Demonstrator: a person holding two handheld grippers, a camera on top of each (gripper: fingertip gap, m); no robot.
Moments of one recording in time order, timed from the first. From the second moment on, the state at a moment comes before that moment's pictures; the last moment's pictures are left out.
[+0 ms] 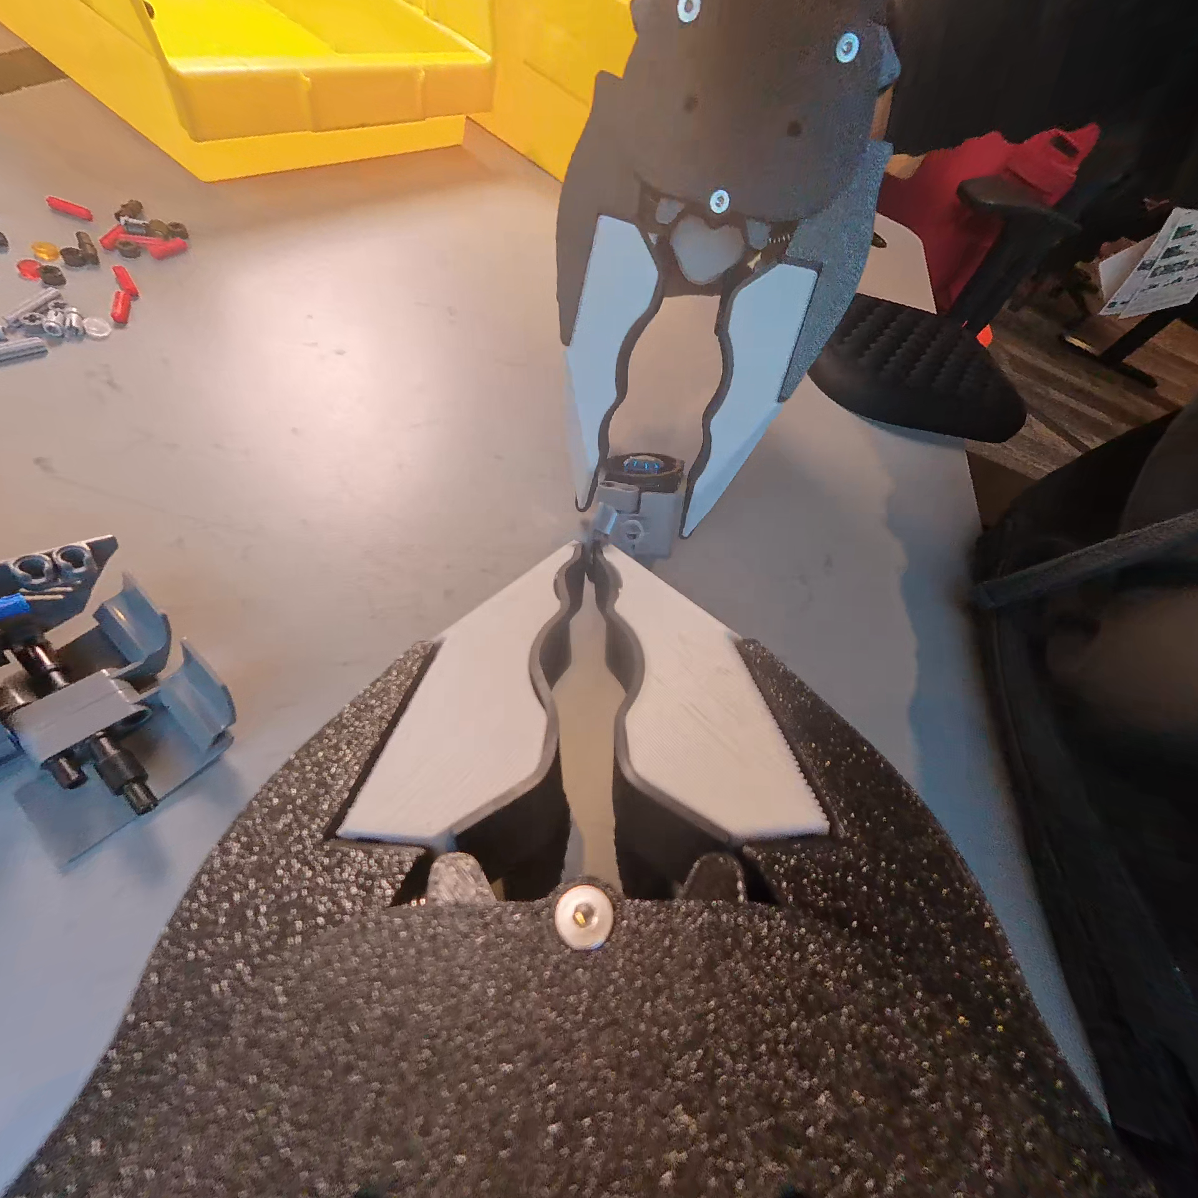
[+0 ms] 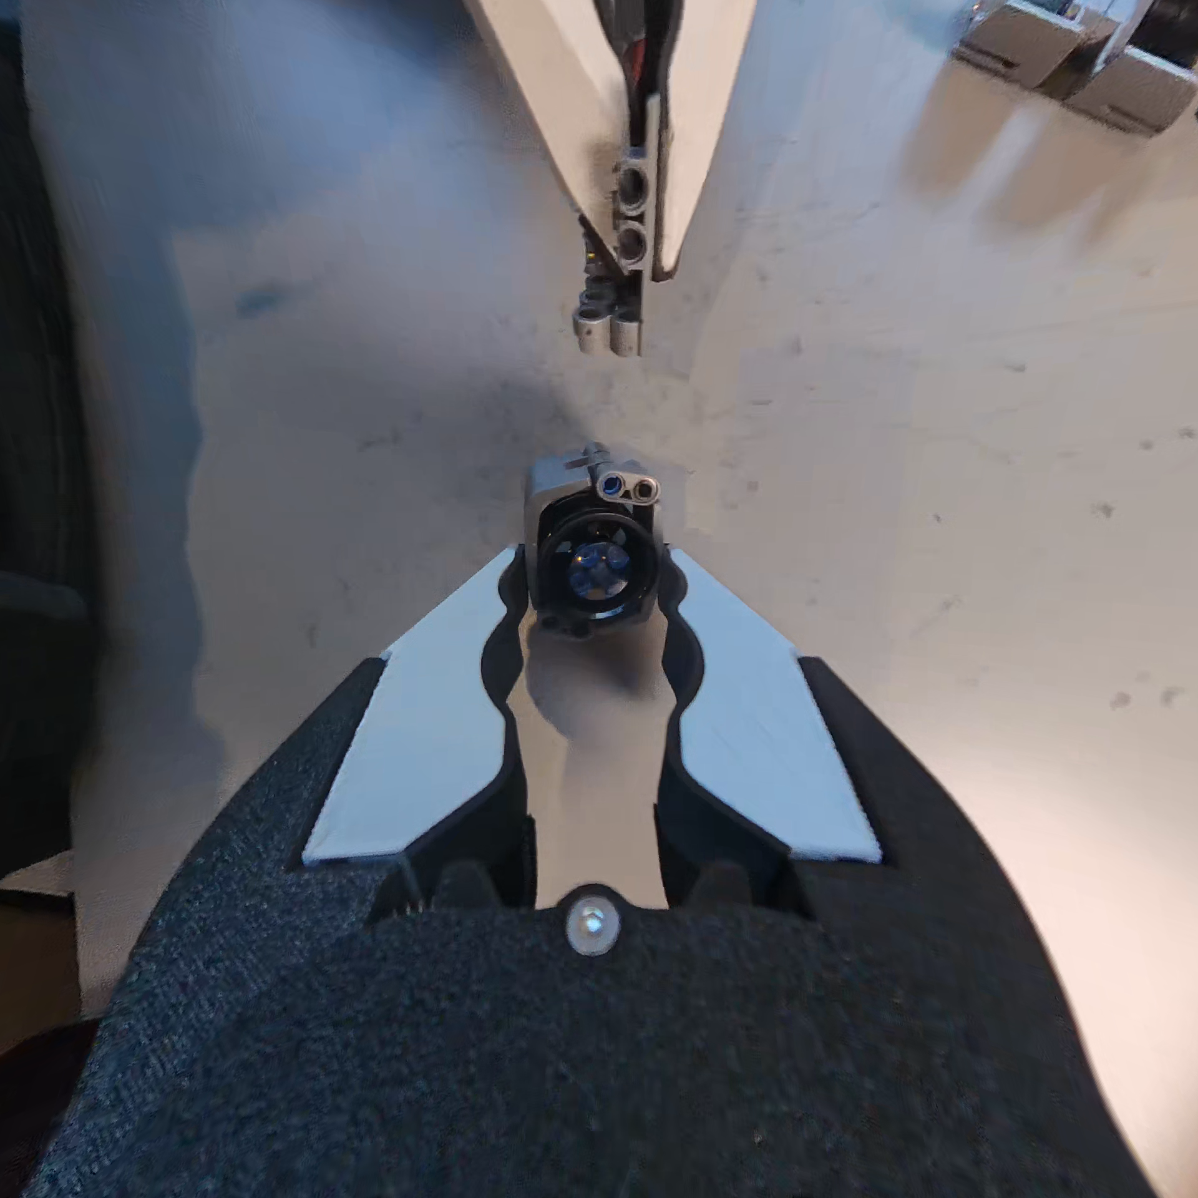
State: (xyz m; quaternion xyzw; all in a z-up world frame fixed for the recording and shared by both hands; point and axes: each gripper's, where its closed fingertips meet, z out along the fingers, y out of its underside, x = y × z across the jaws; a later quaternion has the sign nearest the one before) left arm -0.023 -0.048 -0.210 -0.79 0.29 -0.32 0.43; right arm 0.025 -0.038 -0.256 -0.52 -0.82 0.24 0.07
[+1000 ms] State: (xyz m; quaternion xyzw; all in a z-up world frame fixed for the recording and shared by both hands) left arm -0.048 -0.035 -0.133 -0.68 0.14 -0.47 0.55; right arm -0.010 -0.021 -0.139 -0.51 -0.49 0.64 0.30
